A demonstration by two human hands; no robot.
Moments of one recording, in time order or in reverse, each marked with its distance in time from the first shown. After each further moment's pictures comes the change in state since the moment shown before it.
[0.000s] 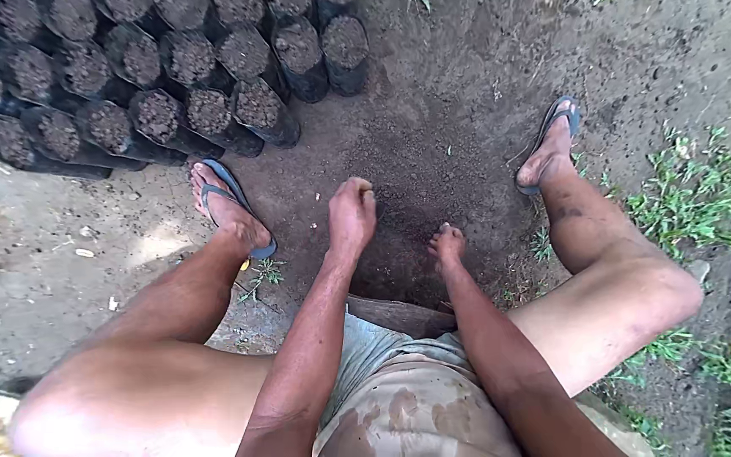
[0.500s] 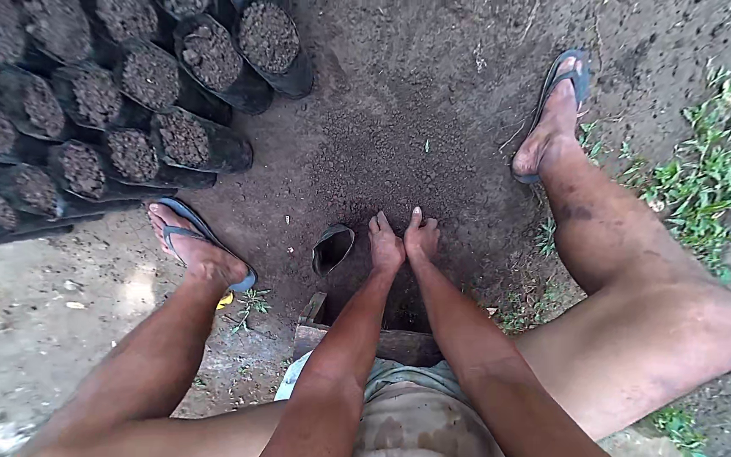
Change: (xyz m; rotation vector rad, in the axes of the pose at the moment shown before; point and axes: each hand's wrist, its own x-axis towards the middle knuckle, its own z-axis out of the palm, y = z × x) left_hand 0.036 -0.021 0.209 0.191 -0.221 -0.243; right_hand 0.072 -0.015 0.051 -0.572 0.133 0.060
